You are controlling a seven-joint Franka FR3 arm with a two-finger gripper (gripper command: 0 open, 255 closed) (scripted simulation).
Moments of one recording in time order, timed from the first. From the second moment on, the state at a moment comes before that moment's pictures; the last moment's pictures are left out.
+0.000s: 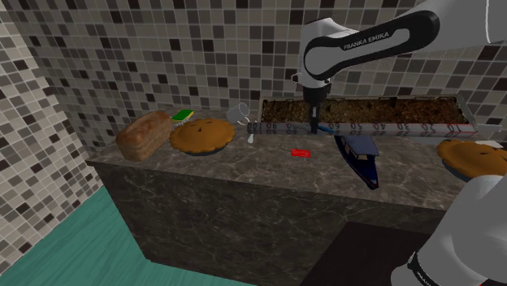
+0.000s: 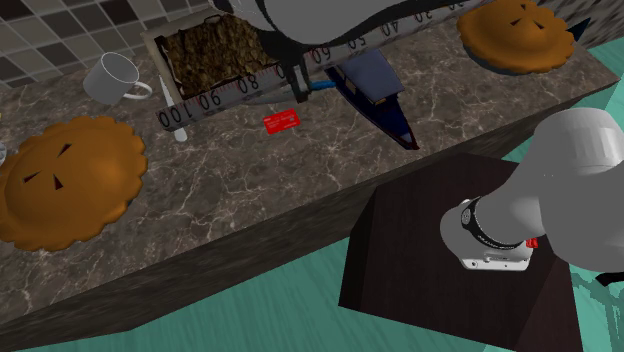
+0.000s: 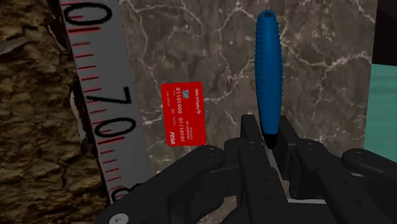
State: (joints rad) arm 0.01 -0.19 -0.13 -2.13 -0.13 1.85 -0.62
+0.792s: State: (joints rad) arm -0.08 -0.49 -0.22 -2.38 -0.23 1.81 -0.76
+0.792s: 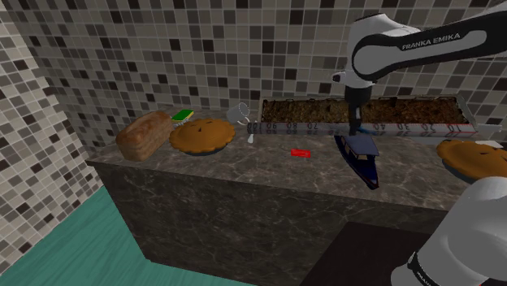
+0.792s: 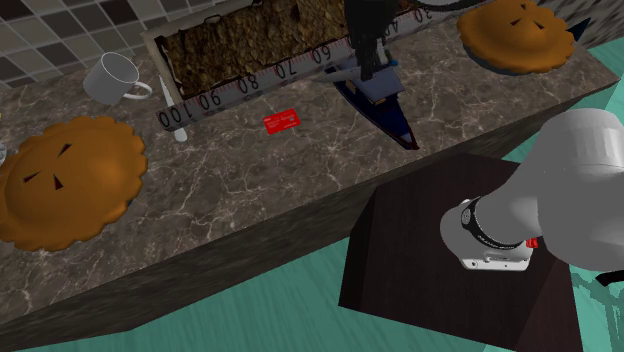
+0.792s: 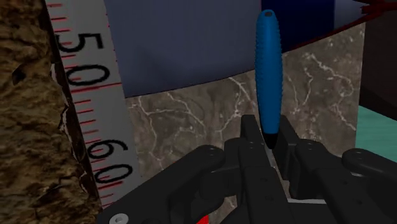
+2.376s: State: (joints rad) arm -0.41 -0.92 -0.60 -2.57 -0.61 1.70 -1.26
